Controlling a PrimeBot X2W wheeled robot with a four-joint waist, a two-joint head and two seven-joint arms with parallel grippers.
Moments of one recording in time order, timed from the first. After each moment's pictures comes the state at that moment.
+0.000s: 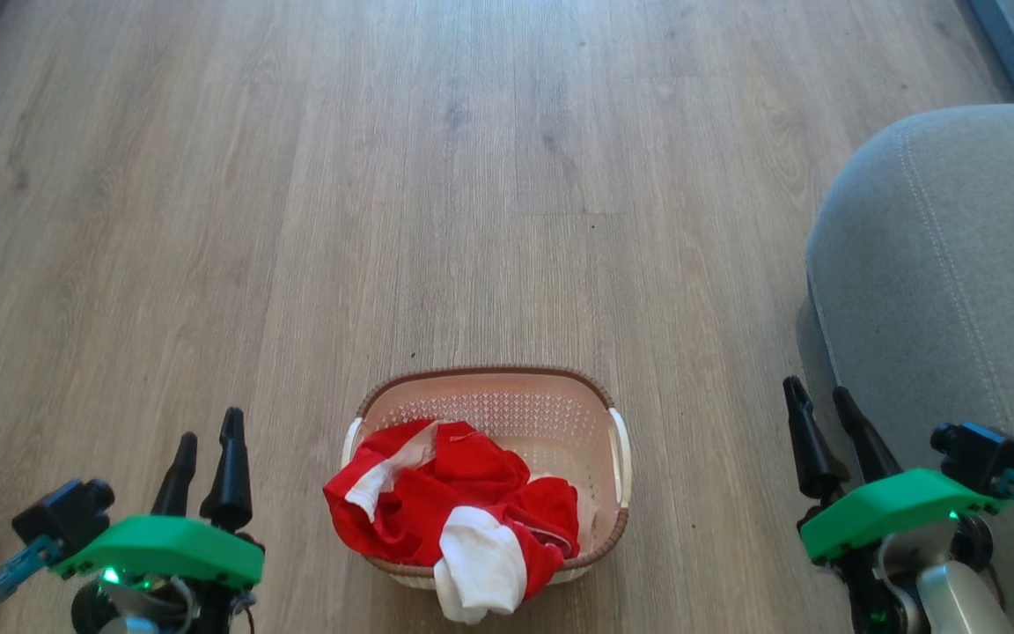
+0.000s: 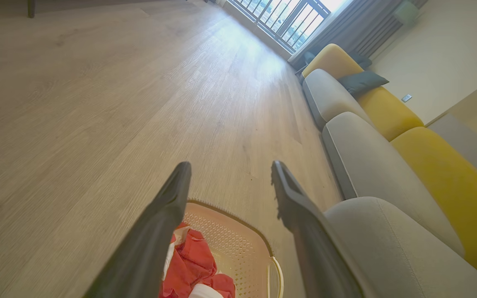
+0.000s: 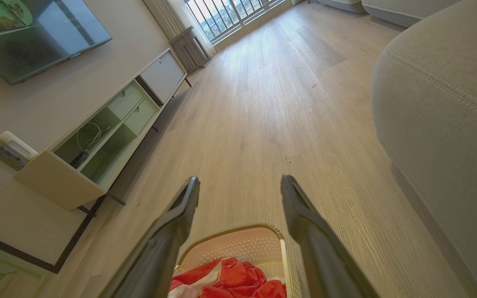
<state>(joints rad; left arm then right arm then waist) -0.02 0.04 0.05 0.25 -0.69 -0.07 -0.11 -0.05 -0.08 0.03 0.28 0.62 0.12 -0.10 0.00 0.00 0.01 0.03</state>
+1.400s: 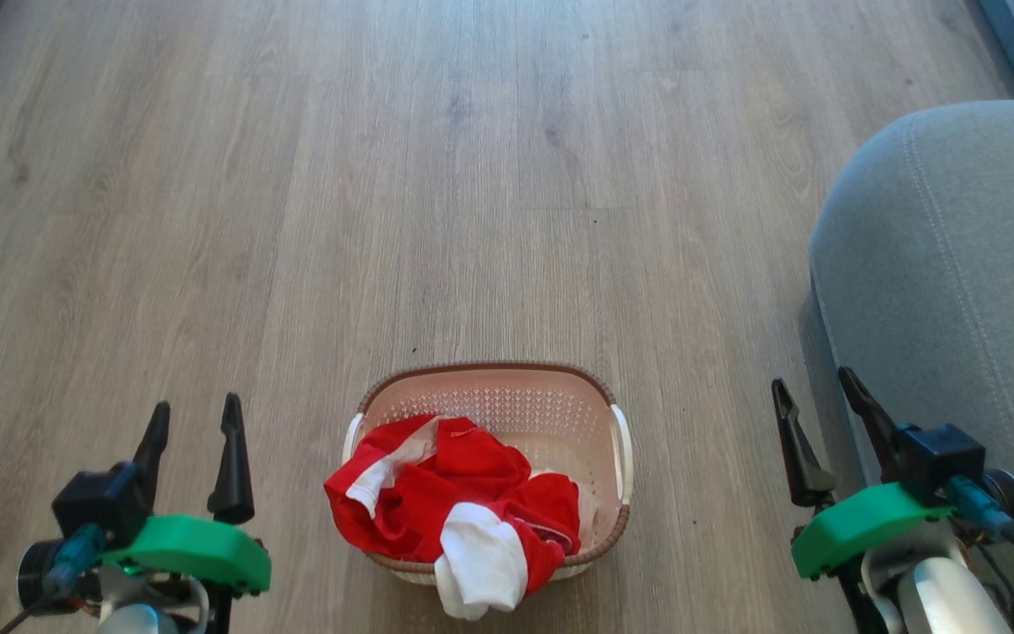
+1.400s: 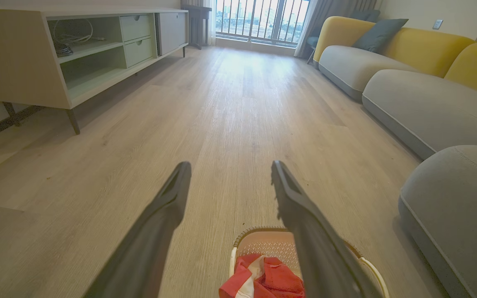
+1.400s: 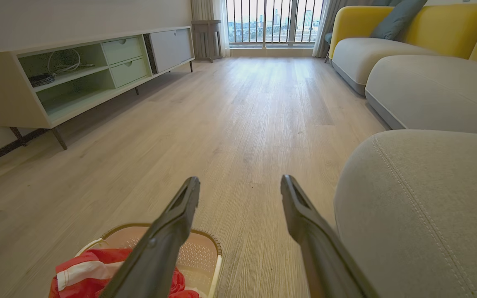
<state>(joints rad) -0.01 0.04 0.07 0.20 -0.21 -0.06 -0.22 -0.05 -0.10 0.04 0.27 0.16 0.12 -0.22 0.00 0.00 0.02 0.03</state>
